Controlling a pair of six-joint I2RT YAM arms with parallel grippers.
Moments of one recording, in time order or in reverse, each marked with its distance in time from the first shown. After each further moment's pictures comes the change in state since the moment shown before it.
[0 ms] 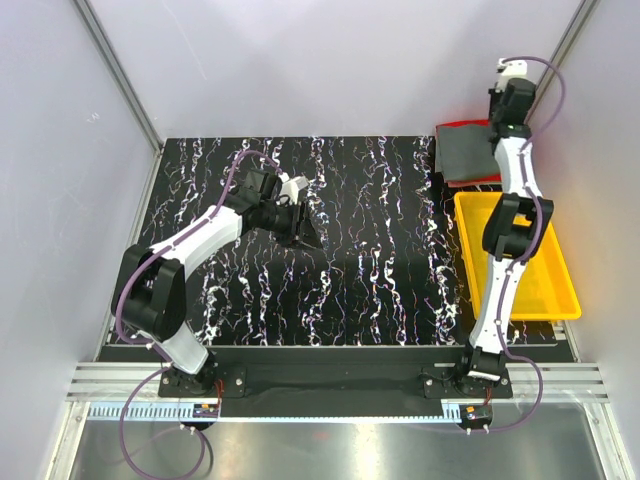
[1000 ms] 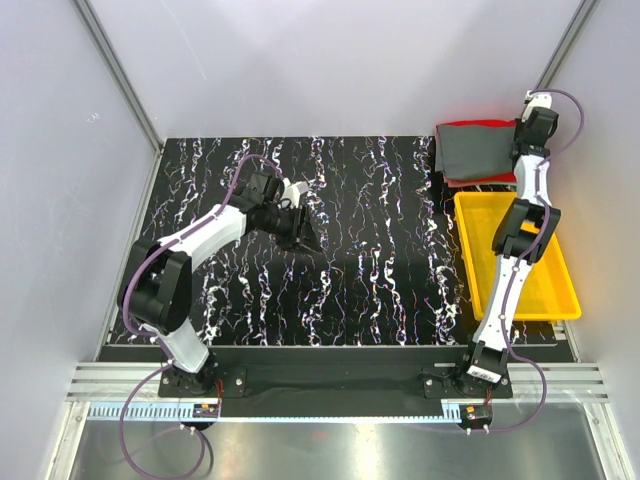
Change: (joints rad) left arm 0.000 0.053 0.000 -0.013 -0.007 0.003; right arm -0.182 0.261 0.185 -0.059 -0.001 0.001
